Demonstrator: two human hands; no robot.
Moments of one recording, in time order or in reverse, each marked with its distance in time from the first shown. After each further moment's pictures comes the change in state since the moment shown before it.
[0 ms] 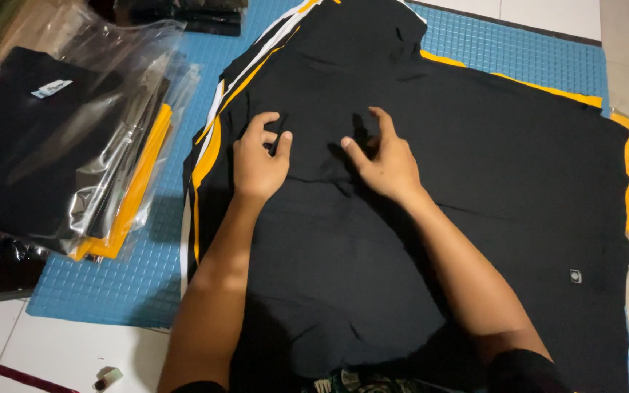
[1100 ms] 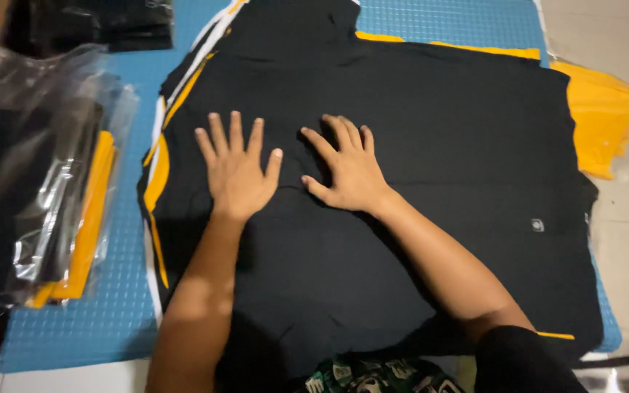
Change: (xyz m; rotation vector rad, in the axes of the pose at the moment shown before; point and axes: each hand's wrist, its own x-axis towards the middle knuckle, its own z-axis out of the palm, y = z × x) left_hand -0.017 0.013 0.029 0.612 0.012 0.602; right_hand -0.025 0.056 0.008 -0.396 0.029 -0.507
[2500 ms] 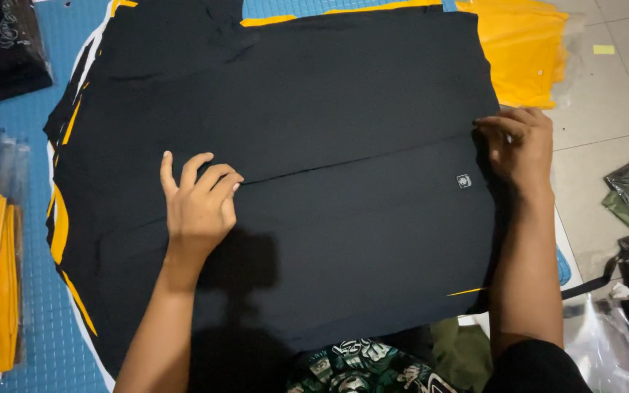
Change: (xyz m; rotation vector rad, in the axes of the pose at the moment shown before) left_hand -0.008 0.059 -0.002 -0.122 0.035 0.419; right_hand -0.258 0.242 -0.136 -0.255 0.365 0.273
